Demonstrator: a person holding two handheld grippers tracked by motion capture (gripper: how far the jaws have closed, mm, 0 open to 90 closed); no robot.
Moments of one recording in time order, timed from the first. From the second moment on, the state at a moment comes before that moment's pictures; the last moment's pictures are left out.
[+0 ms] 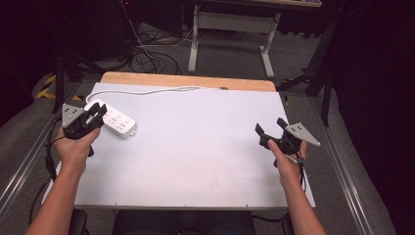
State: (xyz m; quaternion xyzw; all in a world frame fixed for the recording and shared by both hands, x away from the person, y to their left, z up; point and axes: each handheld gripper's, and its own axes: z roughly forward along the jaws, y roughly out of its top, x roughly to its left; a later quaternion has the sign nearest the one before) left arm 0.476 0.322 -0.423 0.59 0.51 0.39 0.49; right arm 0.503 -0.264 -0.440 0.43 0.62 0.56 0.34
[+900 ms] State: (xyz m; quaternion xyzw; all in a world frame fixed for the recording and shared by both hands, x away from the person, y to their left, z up) left arm 0.434 0.320 -0.417 0.58 0.51 0.41 0.49; right arm 0.502 -0.265 -0.439 0.43 0.62 0.56 0.34
